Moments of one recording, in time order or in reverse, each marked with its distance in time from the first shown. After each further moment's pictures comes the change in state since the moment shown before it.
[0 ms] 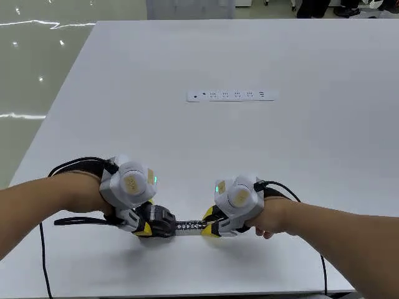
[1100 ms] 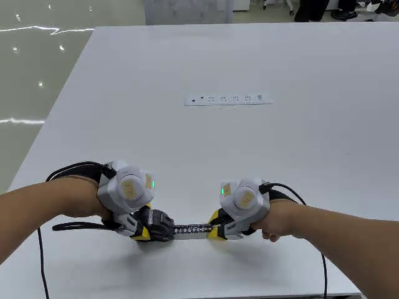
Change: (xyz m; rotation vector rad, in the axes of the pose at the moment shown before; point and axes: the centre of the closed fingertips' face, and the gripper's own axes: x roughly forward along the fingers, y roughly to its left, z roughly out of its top) left arm 0.000 0.001 0.000 -0.004 0.006 -0.001; right arm -0.012 -0.003 -0.013 0.019 0.017 -0.003
